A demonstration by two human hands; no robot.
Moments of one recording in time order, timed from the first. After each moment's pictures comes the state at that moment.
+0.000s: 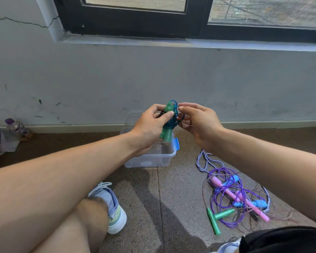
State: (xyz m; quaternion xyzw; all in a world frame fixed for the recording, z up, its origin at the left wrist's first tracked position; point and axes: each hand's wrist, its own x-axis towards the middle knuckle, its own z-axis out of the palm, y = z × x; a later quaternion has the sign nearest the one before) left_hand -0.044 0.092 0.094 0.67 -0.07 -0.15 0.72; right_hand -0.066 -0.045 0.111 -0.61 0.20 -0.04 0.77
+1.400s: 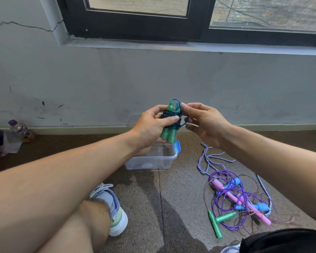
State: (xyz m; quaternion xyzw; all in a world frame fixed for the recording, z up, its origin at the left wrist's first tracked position) left_hand -0.042 0.101 0.100 0.64 -0.08 -0.20 0.73; right_hand -0.063 -0.063 0.118 -0.63 0.14 0.01 0.76
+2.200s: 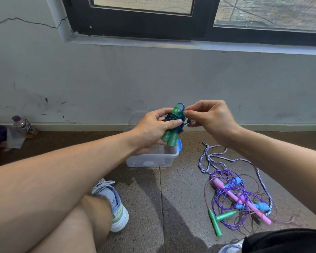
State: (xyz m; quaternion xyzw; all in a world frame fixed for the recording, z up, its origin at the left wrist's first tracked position) left_hand -0.044 0.108 0.096 0.66 -0.10 -0.24 0.71; right_hand -0.069 -0.068 0.118 -0.78 0.05 -0.08 0.62
